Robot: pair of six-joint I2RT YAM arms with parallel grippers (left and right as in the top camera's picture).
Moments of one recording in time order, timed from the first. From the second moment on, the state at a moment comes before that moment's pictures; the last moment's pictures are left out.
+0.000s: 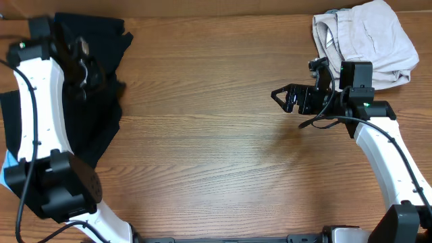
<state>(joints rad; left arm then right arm) 0.25 1.90 1.88 -1.30 0.23 -0.17 -0.01 1.48 1.06 -0.51 -0.69 0.14</state>
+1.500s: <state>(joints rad) -0.73 2.21 2.21 -0.67 0.42 -0.25 -0.54 1.32 1.07 -0.77 -0.73 0.17</state>
